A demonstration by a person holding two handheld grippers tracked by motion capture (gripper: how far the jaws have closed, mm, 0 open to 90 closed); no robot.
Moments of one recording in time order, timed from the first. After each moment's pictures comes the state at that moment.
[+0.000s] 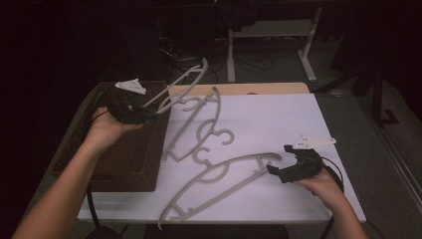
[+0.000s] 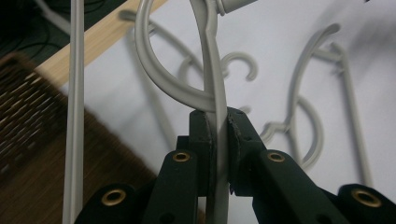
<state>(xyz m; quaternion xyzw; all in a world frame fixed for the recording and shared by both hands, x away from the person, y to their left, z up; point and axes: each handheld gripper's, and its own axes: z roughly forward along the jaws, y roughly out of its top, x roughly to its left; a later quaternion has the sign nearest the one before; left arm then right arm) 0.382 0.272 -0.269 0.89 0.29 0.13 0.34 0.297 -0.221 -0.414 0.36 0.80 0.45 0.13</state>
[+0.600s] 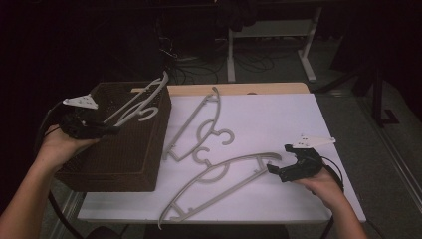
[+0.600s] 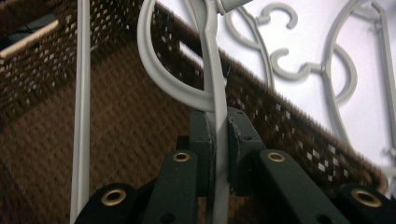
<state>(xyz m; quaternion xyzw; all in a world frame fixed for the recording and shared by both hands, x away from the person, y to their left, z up) 0.349 0.369 -0.287 0.87 0.34 0.13 0.32 0.298 -0.221 -0.415 0.37 0.80 0.45 0.13</state>
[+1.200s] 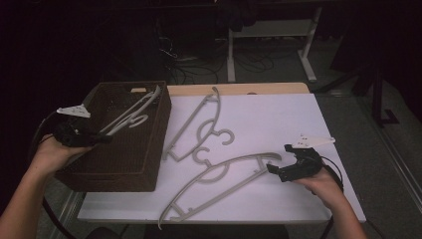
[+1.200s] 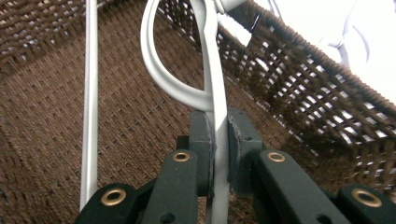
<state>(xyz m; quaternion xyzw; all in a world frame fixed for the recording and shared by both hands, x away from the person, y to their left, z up) 0.354 0.397 -0.319 0.87 0.37 0.10 0.31 0.299 -0.221 -0.415 0.37 0.80 0.45 0.13</state>
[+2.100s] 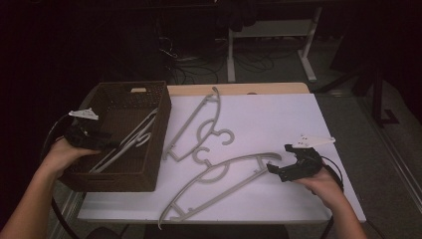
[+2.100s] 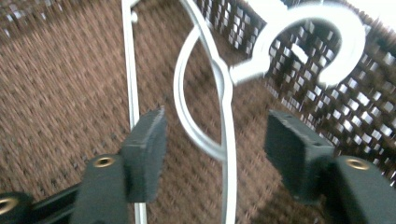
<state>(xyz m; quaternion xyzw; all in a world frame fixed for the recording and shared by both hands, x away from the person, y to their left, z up) 0.372 0.398 -0.345 0.85 0.39 0.10 0.33 0.299 -0.221 -0.415 0.37 0.80 0.45 0.13</state>
